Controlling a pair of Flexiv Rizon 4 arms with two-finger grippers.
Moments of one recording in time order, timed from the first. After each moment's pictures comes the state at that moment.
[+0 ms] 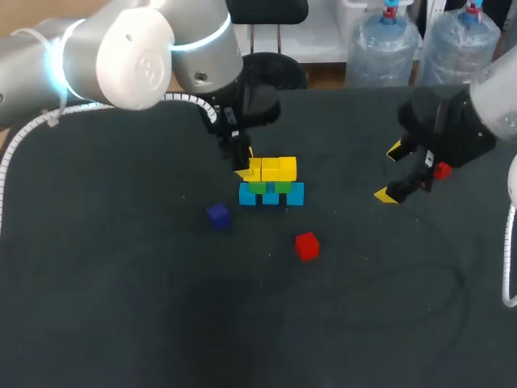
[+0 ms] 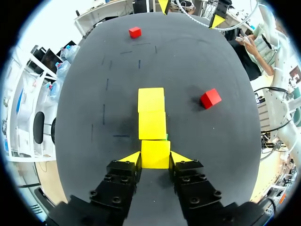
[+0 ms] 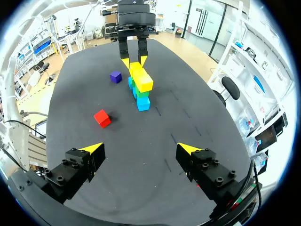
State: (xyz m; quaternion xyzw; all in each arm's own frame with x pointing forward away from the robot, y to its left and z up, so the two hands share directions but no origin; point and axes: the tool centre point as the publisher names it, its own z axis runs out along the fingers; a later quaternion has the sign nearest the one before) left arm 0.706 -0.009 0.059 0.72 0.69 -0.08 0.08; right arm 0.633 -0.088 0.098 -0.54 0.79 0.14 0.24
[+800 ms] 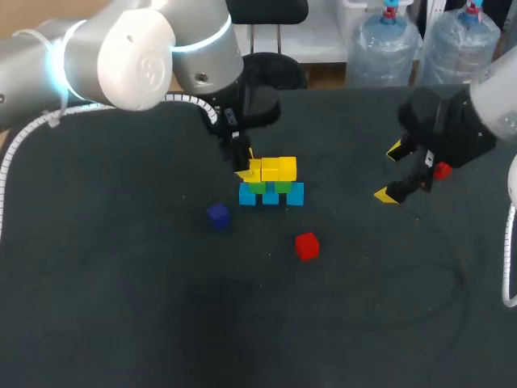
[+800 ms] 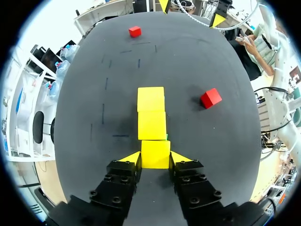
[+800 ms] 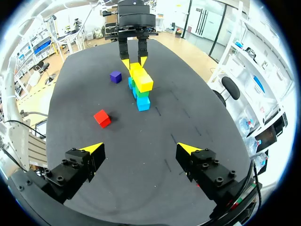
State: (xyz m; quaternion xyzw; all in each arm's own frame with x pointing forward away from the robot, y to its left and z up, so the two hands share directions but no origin) left arm 0.706 -0.009 0.057 0.72 0.69 -0.08 0.08; right arm 0.633 -0.088 0.098 -0.54 0.79 0.14 0.24
